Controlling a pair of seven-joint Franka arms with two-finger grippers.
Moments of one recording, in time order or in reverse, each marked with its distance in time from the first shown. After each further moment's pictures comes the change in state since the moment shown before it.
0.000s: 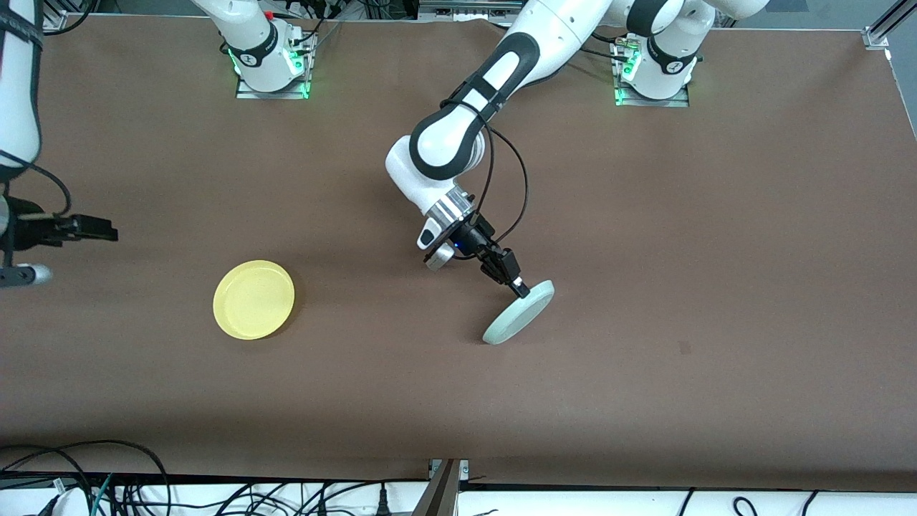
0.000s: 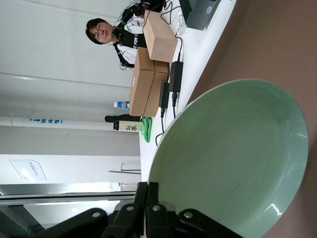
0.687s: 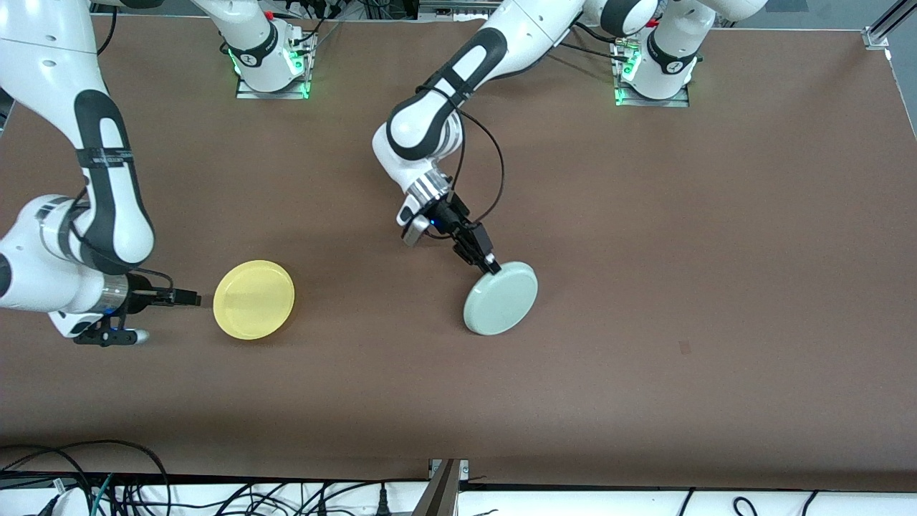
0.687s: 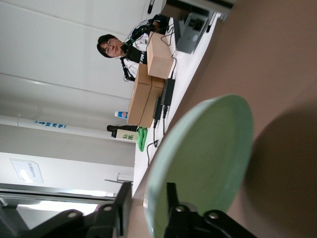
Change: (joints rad) left arm -0.137 0.065 -0.004 0.010 -0.006 -0.038 -0.198; right arm 0.006 0.263 0.010 -0.164 0.183 0.494 0.064
